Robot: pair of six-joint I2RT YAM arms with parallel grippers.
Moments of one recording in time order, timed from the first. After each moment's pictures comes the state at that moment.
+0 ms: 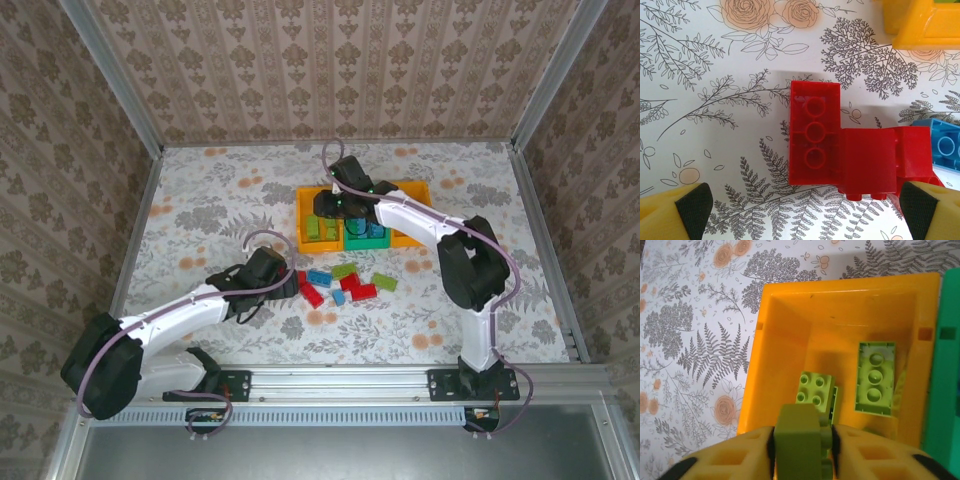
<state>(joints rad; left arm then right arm) -0.76 1.18 0.56 -0.39 -0.25 -0.69 0.57 2.00 1.57 -0.39 -0.12 0.56</state>
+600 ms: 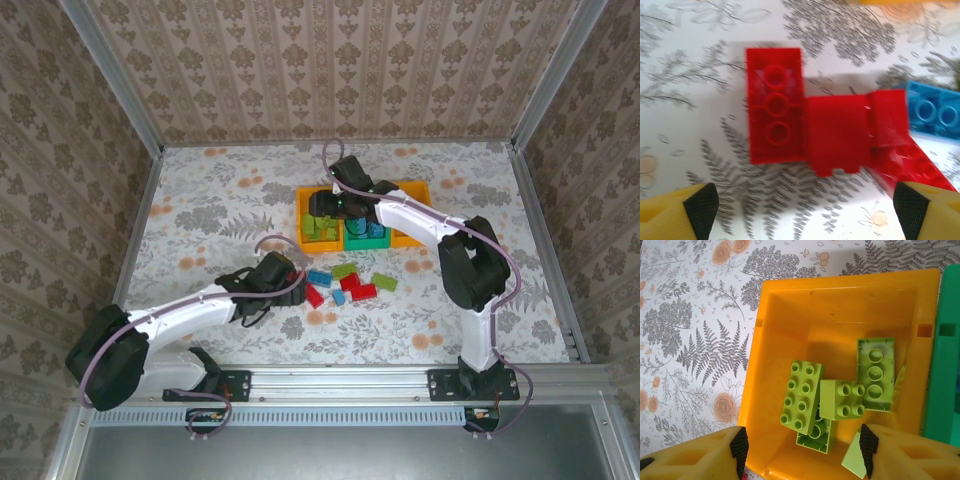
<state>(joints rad) -0.85 1.24 0.58 -0.39 -0.21 -0.71 0.57 1.98 1.56 -0.41 -0.12 0.55</state>
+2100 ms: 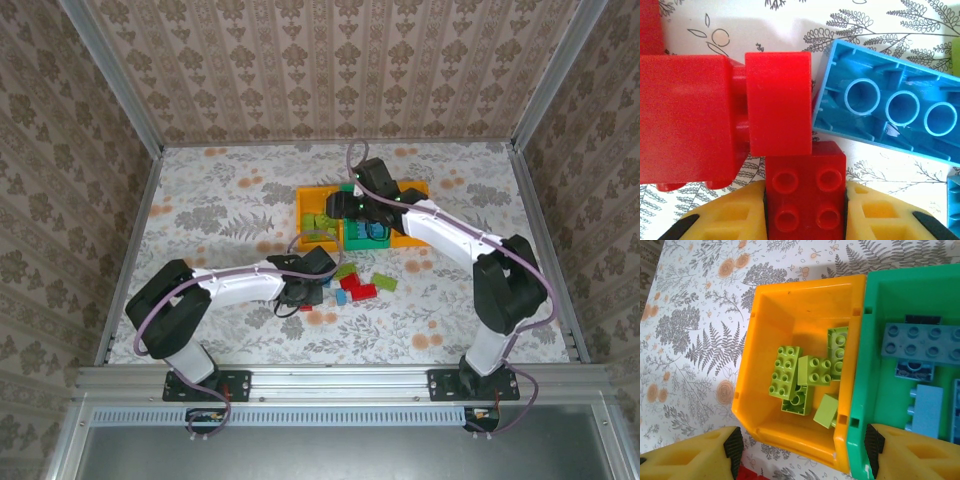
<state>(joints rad) -0.97 1.62 0.87 -0.55 -0.16 -0.92 0.53 1.72 1.33 -0.38 -0.10 0.53</state>
